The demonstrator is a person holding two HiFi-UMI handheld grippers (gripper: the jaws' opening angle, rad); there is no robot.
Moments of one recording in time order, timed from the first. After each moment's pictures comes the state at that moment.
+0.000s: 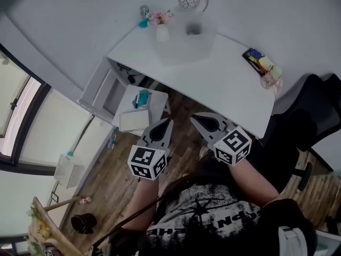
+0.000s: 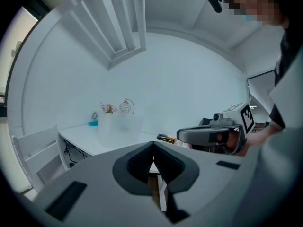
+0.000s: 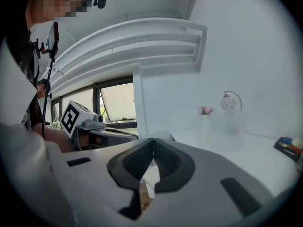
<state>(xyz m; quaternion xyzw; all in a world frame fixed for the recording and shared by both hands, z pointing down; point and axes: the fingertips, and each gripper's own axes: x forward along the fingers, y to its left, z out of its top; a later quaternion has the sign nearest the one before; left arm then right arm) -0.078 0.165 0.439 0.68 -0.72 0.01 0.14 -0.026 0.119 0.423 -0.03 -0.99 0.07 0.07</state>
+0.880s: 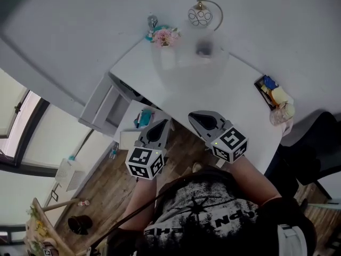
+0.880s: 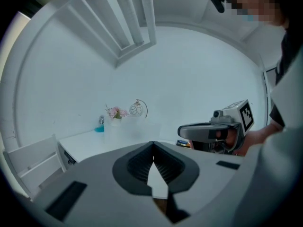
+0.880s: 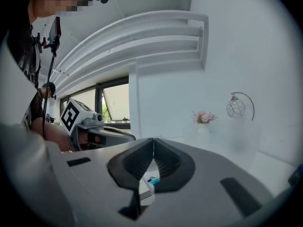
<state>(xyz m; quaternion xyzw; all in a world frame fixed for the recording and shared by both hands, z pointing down) -0.179 0.028 0.433 0.62 -0.77 0.02 0.14 -0.132 -0.032 0.413 -0.09 -0.99 0.05 0.07</state>
